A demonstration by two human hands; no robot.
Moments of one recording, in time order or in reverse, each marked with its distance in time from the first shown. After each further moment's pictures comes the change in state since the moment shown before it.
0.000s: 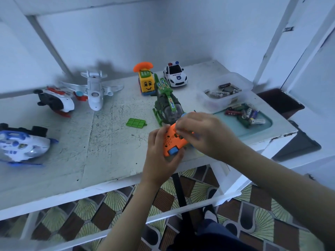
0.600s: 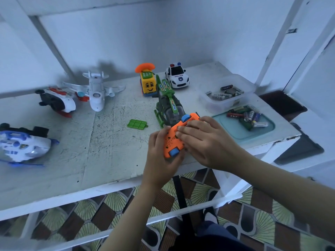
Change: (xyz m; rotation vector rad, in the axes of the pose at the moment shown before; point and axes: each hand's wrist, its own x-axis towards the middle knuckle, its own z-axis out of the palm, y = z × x) left_hand 0.002 0.003 0.000 -0.035 0.020 -0.004; right_hand -0.026 0.015 0.013 -0.388 -0.113 -0.156
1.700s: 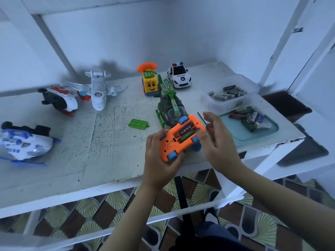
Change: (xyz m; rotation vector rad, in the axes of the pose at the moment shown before) left_hand -0.002 -0.002 -0.002 0.042 0.073 0.003; right_hand -0.008 -0.017 0.009 0.733 0.121 0.921
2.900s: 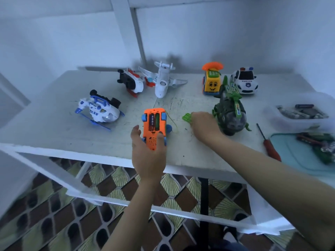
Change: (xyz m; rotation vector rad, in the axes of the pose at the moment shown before) left_hand -0.020 -0.013 -0.096 0.278 0.653 -0.628; right_hand 0.088 -0.056 0.145 -0.814 -0.454 -0.359
